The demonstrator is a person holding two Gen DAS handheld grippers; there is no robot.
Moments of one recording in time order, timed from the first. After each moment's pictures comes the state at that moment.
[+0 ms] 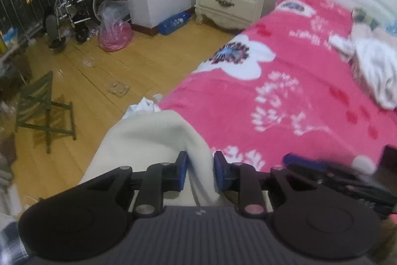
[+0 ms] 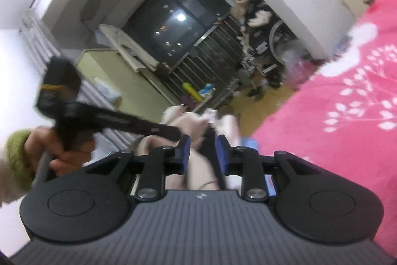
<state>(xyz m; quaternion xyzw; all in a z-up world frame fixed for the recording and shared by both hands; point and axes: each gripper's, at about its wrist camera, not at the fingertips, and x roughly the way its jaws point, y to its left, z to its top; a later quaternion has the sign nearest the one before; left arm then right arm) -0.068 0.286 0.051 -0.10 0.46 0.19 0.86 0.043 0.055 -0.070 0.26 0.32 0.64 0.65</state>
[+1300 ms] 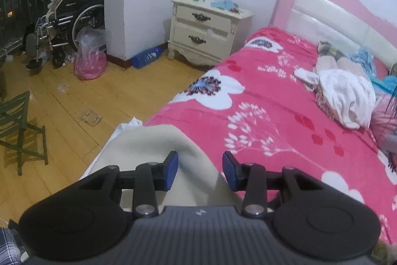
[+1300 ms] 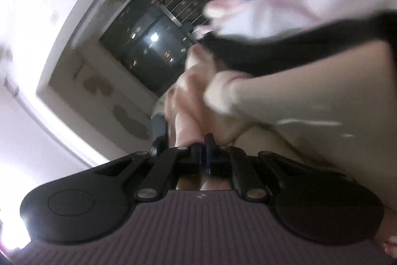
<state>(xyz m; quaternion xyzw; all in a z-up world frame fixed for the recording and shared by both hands) -0.106 0.293 0.057 -0.12 0.38 0.12 0.91 -0.008 0.109 -0.173 0.62 0.66 0.40 0.16</state>
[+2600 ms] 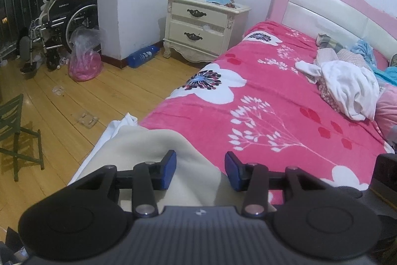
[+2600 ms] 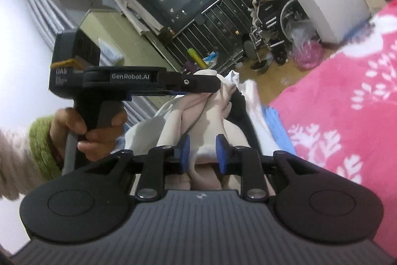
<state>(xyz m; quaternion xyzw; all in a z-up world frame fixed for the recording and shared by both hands) -0.091 0.300 0.026 -0.11 0.38 0.11 0.91 -0.019 0.072 -0.045 0.15 0.33 0.68 0.64</state>
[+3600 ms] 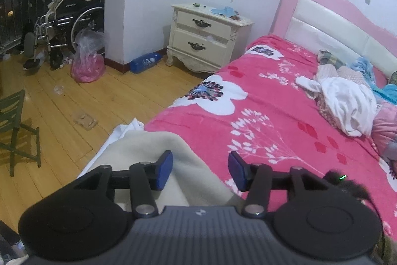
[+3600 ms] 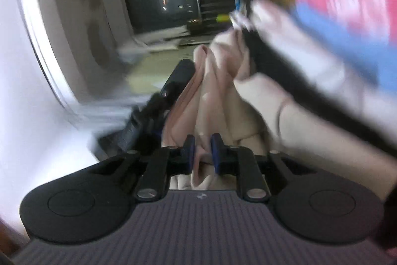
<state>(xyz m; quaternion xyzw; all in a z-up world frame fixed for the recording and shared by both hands) -0.098 0.306 0.031 -0.14 0.35 0.13 0.92 0.022 0.117 -0.134 0.48 0.61 0.58 0.26</state>
